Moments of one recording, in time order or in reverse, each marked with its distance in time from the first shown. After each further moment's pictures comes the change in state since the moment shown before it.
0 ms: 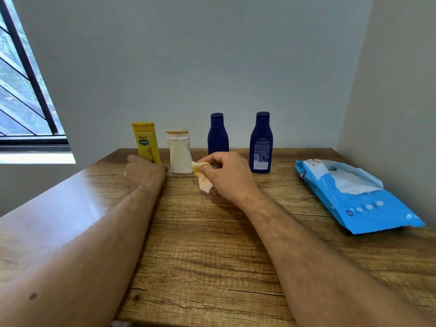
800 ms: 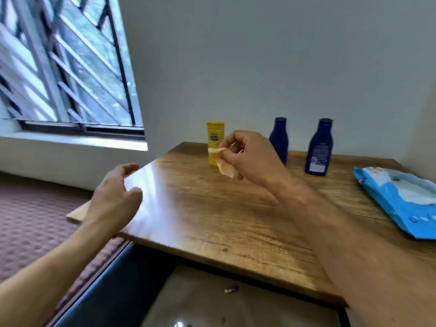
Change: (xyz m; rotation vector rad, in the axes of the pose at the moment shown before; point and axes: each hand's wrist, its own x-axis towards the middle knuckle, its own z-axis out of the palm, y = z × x) left_hand -0.071 -0.093 -0.233 0.136 -0.033 0.311; right_hand -0.033 -0.103 0.035 -0.063 -0.132 -0.222
